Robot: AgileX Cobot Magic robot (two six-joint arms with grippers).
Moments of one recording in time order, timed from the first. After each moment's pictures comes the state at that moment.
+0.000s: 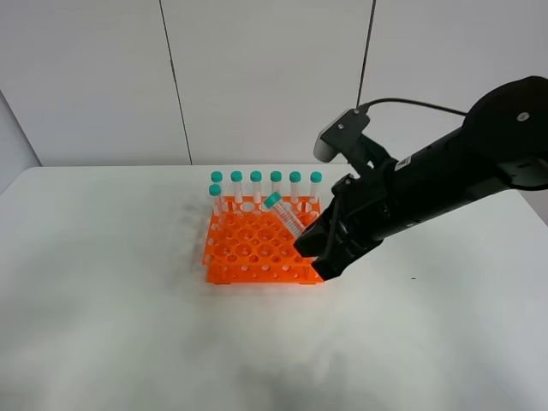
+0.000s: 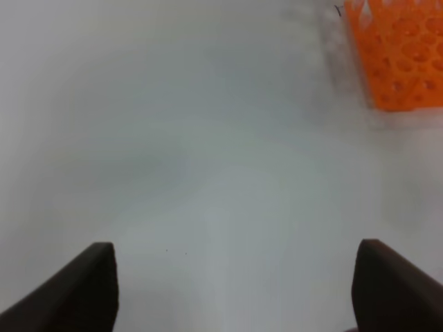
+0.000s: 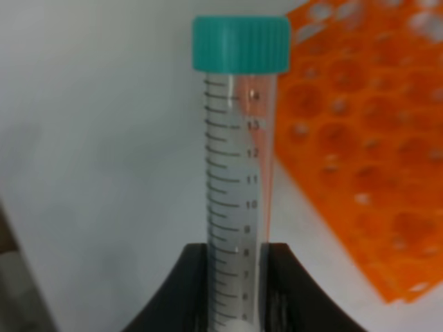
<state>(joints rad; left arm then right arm) -0.05 -0.01 -0.49 0.01 1.05 0.00 0.54 1.47 -0.93 0.71 0.64 -0.96</state>
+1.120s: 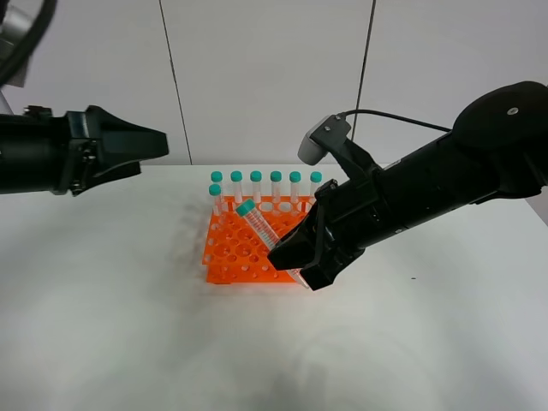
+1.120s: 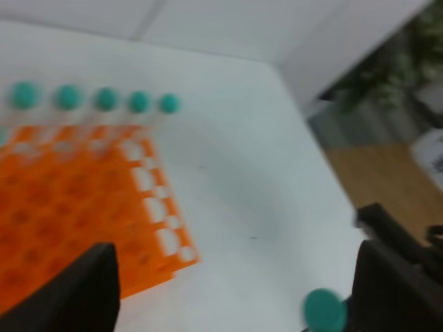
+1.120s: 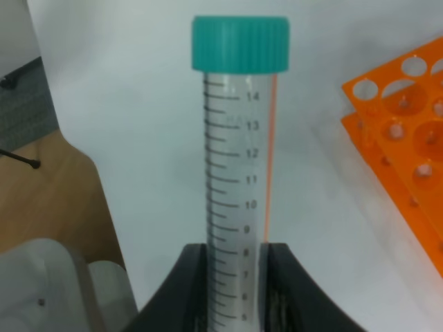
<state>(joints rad) -0.15 1.12 -0.69 -1.41 0.54 1.02 0.54 1.49 -0.93 0.94 0.72 -1.17</state>
